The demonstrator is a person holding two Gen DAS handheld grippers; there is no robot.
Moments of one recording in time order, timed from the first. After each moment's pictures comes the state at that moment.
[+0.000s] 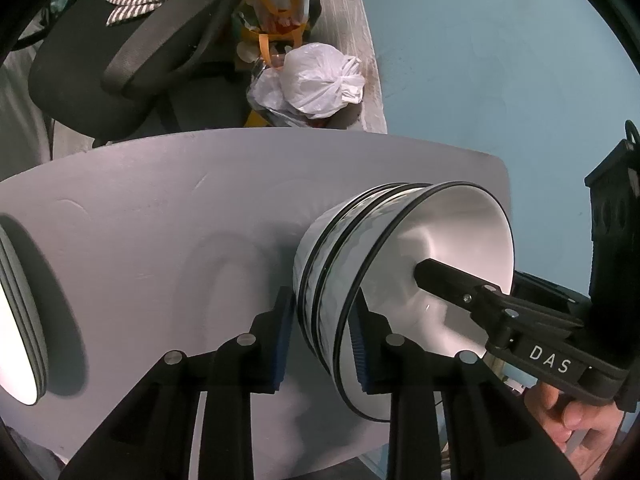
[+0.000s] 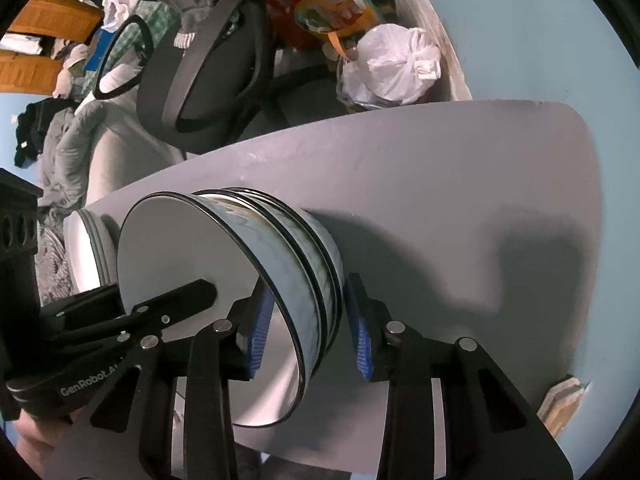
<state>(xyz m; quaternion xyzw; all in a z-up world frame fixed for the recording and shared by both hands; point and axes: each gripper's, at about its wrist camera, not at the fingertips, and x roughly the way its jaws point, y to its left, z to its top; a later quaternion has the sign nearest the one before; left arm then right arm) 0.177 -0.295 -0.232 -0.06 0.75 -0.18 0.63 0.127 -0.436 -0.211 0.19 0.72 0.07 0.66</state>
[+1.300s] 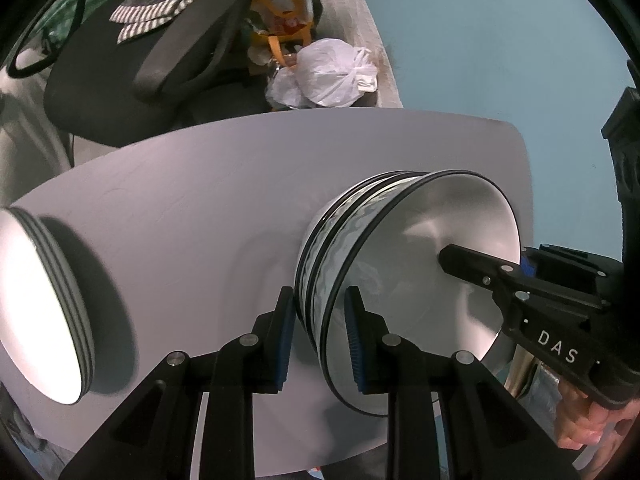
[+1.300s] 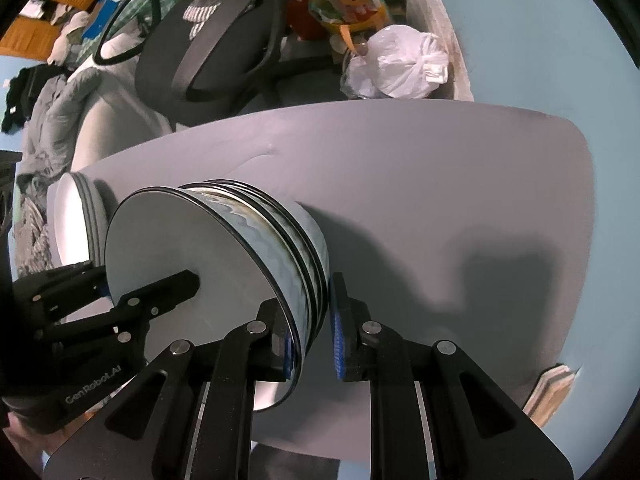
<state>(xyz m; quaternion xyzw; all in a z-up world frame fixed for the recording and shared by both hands) 0.162 -0.272 -0.220 0.01 0.74 -0.18 0.64 0.122 -0.396 -0.203 0.12 0.73 0.07 0.66</state>
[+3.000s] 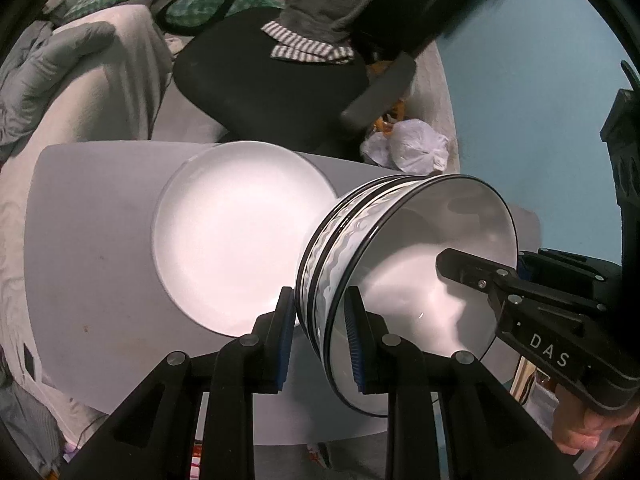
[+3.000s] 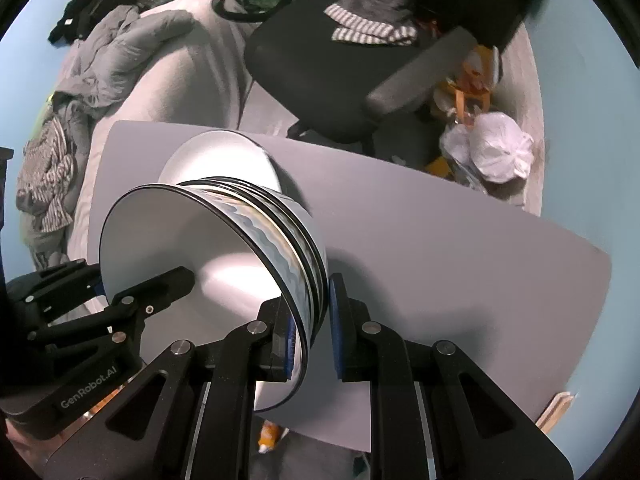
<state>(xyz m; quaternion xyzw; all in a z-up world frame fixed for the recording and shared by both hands) 0.153 -0.041 -0.132 -0.08 0.69 -0.08 0.71 0.147 -0.180 -0.137 0.01 0.70 0.17 0.69</state>
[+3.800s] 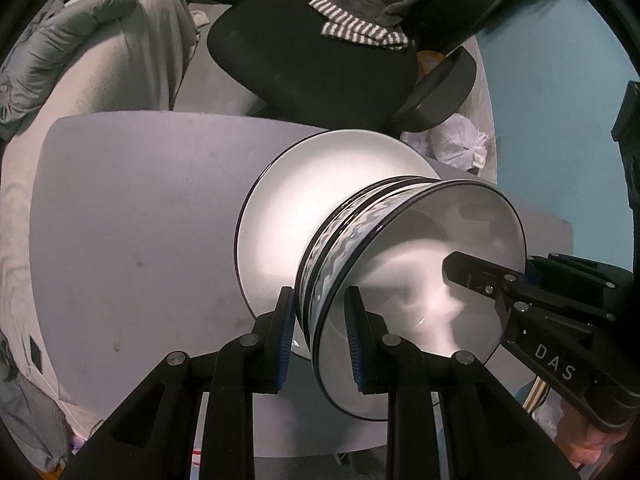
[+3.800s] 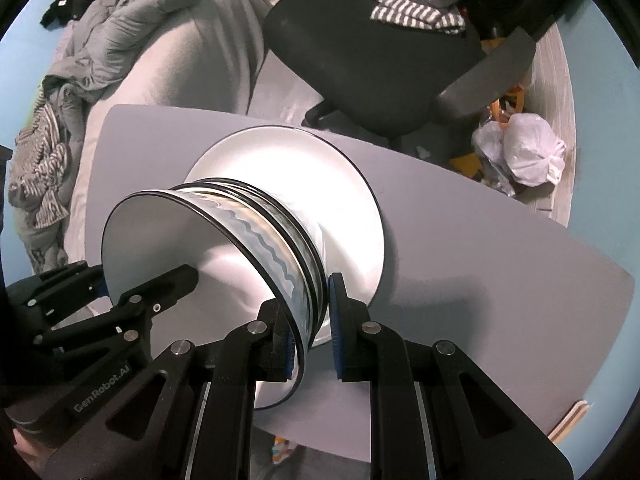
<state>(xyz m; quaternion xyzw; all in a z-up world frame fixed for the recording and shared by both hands) 0.178 0.028 -0.191 -0.09 0.72 -0.06 0.68 0.170 -0.094 -0.184 0.00 0.73 0.17 0.66</state>
